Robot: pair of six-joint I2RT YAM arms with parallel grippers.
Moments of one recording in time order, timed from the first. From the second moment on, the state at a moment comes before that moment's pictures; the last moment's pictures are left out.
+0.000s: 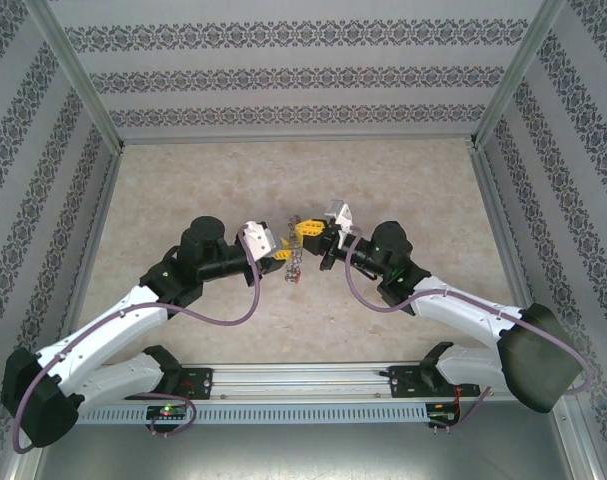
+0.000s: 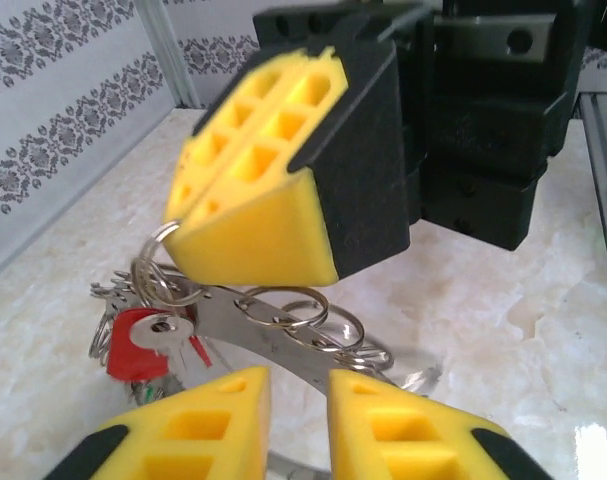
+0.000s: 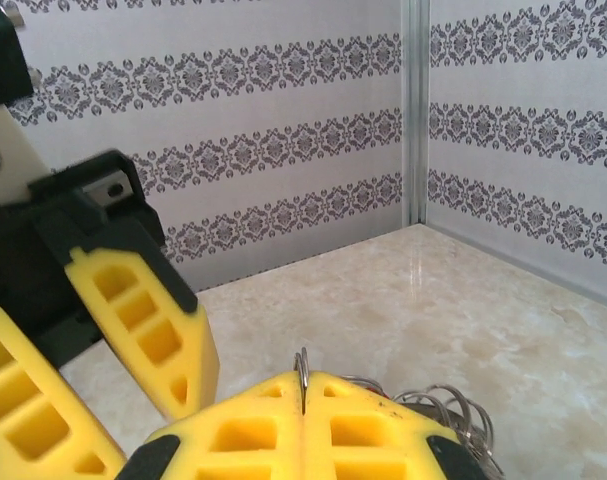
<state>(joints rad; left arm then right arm) -0.64 0.99 0.76 -0.11 0.42 0.34 0.68 1.21 0.58 0.68 -0.47 0.14</state>
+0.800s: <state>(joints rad) -0.59 1.10 0.89 -0.14 0.49 0.26 0.64 1.18 0.58 0.64 -0.64 0.13</state>
